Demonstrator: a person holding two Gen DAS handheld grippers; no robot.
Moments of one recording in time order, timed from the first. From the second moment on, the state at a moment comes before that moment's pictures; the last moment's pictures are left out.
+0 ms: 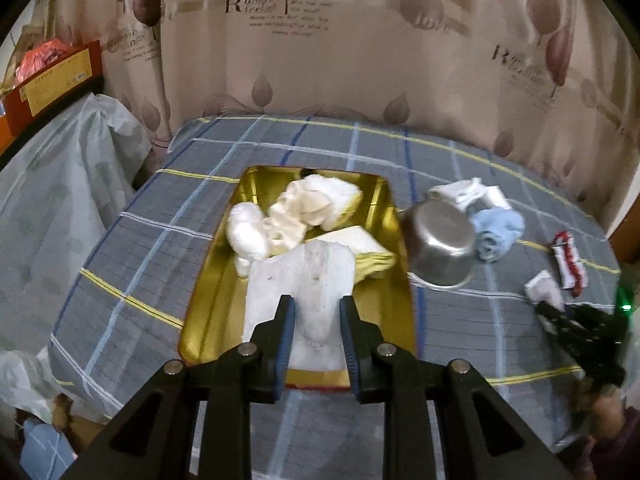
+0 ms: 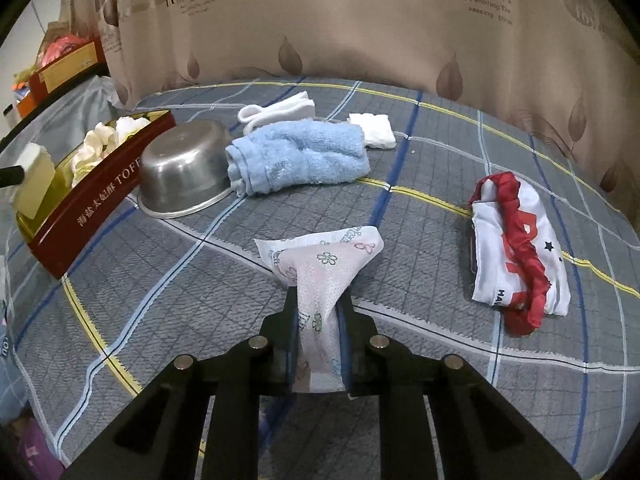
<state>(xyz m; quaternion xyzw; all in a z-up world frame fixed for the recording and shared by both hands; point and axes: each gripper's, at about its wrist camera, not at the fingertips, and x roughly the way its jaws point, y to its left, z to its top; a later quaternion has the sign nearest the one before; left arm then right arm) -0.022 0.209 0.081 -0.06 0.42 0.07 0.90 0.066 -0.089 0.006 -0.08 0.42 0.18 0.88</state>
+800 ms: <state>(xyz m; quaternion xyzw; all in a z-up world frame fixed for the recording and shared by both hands) 0.027 0.236 0.030 0.00 0.47 0.10 0.88 0.065 -0.088 0.004 -0.08 0.43 0.18 0.88</state>
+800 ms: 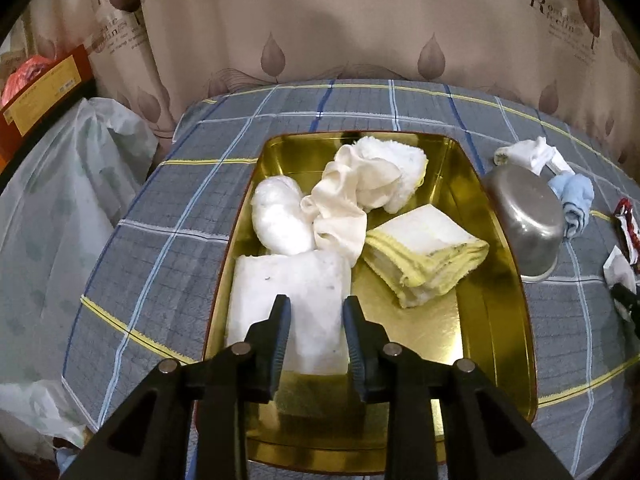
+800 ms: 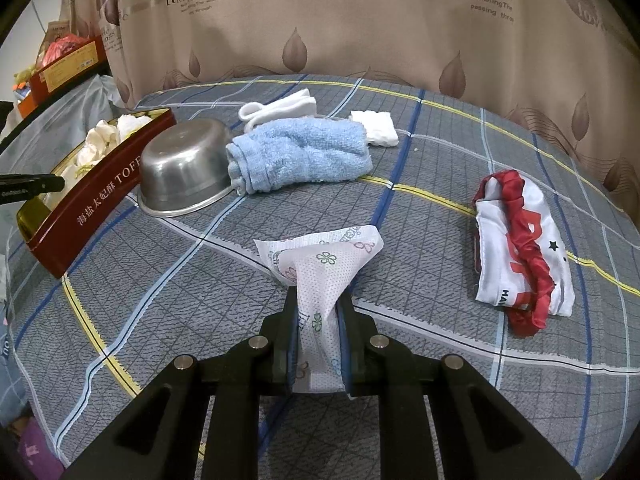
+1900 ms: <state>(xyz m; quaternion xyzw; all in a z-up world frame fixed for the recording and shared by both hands) -0.130 0.176 0.076 -0.05 0.35 0.20 0.91 0.050 -0.055 0.066 -0.03 0.42 0.24 0.87</state>
